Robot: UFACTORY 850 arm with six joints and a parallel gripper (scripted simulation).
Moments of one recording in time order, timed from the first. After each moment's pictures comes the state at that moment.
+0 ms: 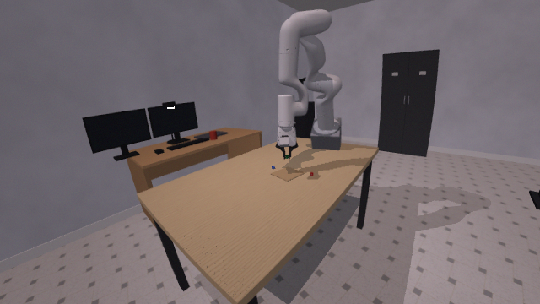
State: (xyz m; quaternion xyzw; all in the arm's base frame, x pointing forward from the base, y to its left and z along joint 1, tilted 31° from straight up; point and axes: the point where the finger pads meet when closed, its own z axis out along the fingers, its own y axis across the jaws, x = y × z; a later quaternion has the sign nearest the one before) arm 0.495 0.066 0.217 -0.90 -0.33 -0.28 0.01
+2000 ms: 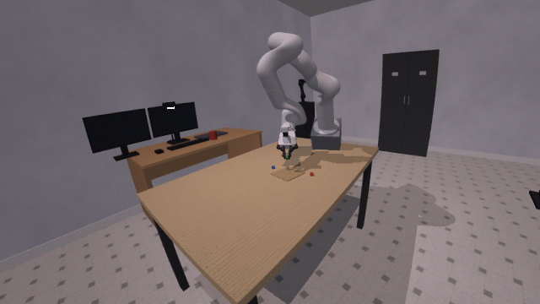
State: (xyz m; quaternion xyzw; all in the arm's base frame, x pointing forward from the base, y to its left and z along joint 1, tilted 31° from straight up) arm 0.489 0.059 0.208 -0.71 -0.28 -0.63 0.16
